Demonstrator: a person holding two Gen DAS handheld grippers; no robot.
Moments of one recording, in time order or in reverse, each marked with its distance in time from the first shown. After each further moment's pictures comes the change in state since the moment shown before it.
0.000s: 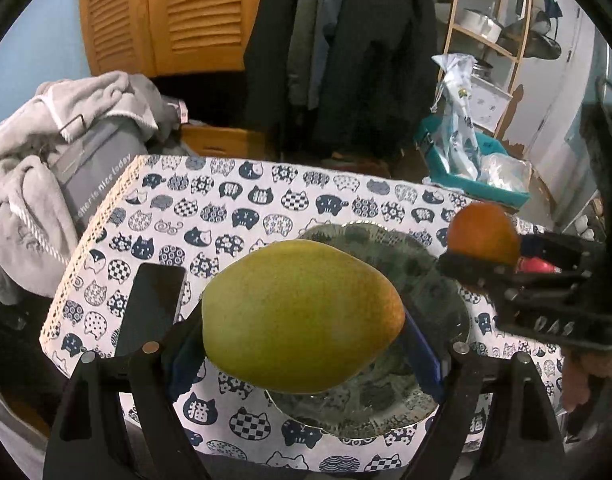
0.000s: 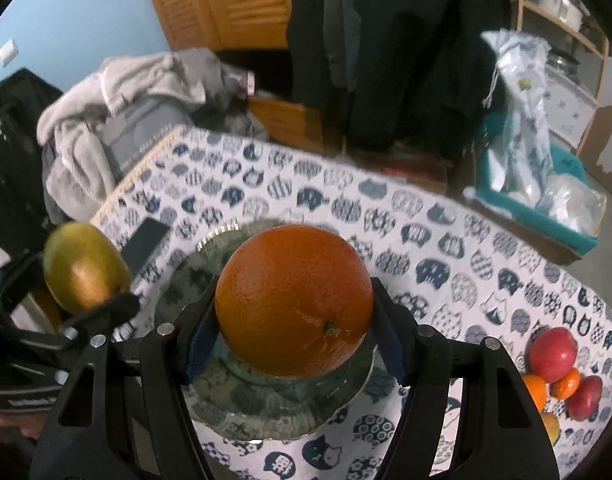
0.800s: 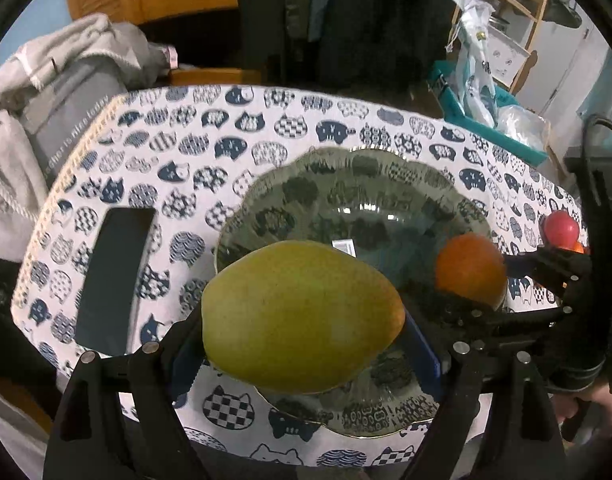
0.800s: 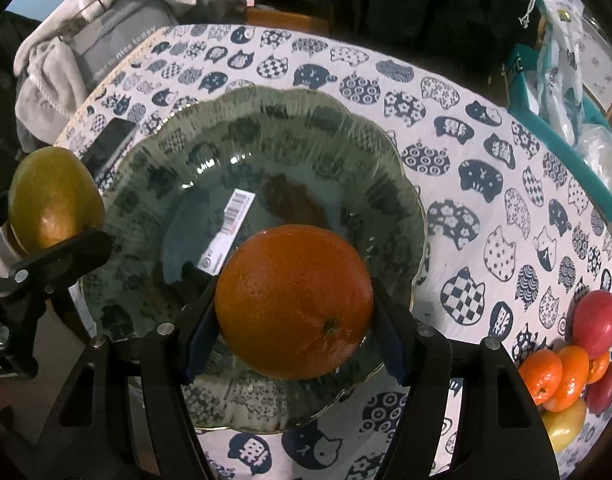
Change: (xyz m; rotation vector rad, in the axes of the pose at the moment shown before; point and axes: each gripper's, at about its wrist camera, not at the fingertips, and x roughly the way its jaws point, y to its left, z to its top) left arm 0.063 -0.002 -0.028 -0.017 0.196 -0.010; right arm 0.076 -0.009 -0.051 -0.037 0.233 -0.001
